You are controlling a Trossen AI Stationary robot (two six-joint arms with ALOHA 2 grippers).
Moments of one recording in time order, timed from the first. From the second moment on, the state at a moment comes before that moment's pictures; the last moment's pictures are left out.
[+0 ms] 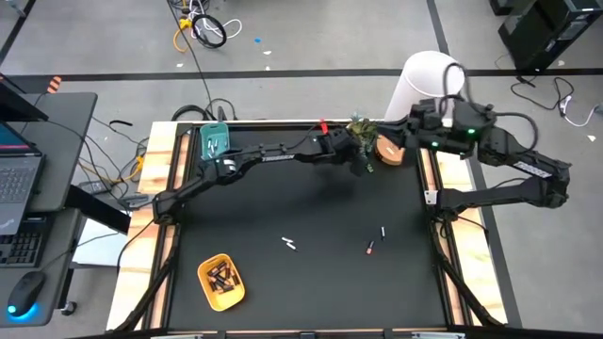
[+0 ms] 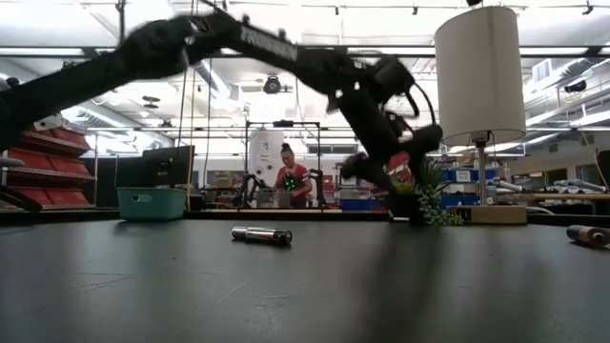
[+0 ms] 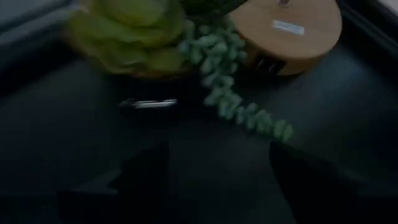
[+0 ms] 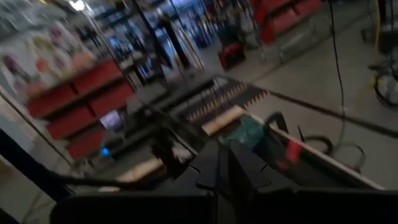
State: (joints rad) left arm 0.26 2.54 2.32 -0.56 -0.24 -0.52; right arm -0.24 0.86 1.19 -0.44 0.06 0.45
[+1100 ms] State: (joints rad) left arm 0.19 1.31 1.08 -0.36 -0.34 -0.48; right arm -0.13 1.07 0.56 -0.01 0.44 0.58
